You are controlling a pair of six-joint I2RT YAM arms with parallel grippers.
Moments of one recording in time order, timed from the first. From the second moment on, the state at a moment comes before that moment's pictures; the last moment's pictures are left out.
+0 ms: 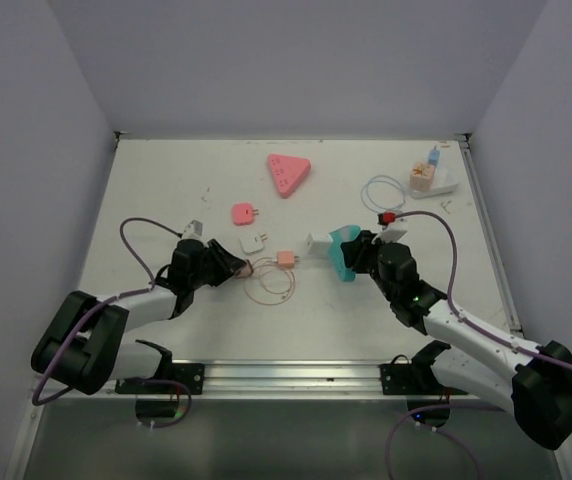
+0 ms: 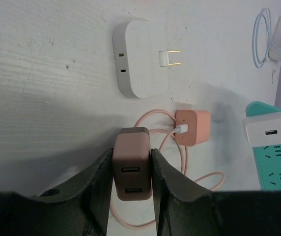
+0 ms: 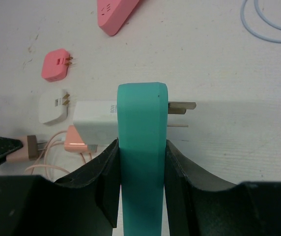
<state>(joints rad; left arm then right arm) -0.36 1.31 0.32 0.39 0.13 -0.93 0.62 0.97 0.39 0.26 0.31 0.51</state>
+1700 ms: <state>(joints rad) -0.75 1.23 0.77 0.02 0.07 -0.22 0.62 0.98 0.56 0.24 -0.09 0.41</state>
